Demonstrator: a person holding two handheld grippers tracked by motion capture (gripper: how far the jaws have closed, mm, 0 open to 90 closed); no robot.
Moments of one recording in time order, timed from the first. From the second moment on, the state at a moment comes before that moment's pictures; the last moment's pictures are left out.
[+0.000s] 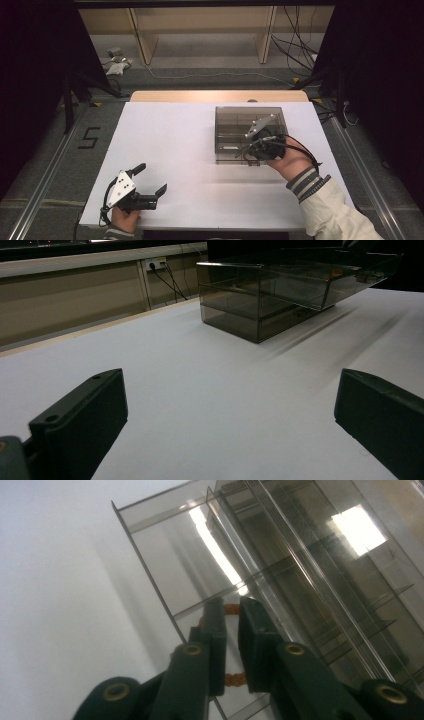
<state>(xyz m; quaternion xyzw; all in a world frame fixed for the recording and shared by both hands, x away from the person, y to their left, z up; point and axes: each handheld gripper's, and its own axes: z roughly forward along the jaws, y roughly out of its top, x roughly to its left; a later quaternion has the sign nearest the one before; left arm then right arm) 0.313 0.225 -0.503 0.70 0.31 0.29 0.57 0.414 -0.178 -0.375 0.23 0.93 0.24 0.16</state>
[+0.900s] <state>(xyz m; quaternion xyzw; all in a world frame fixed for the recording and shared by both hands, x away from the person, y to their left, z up) 0.313 0.225 -0.503 0.70 0.31 0.29 0.57 0.385 -0.190 -0.368 0.15 0.94 0.26 0.15</state>
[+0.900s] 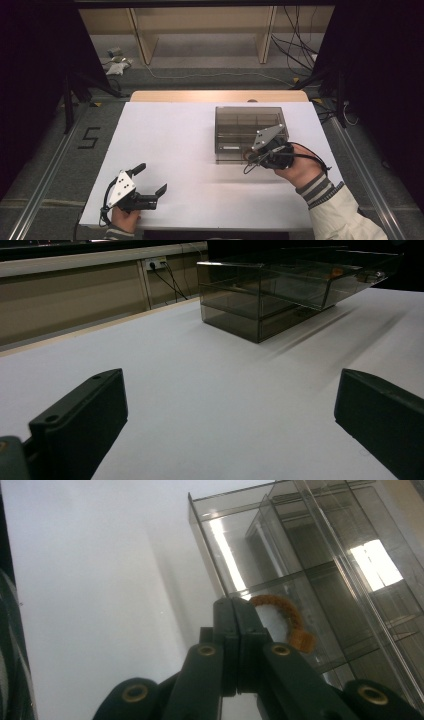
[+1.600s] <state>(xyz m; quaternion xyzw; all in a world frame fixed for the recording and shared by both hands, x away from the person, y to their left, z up) 0.313 0.225 -0.503 0.70 0.31 0.29 0.57 0.386 -0.201 -0.386 0.15 0.96 0.21 0.13</state>
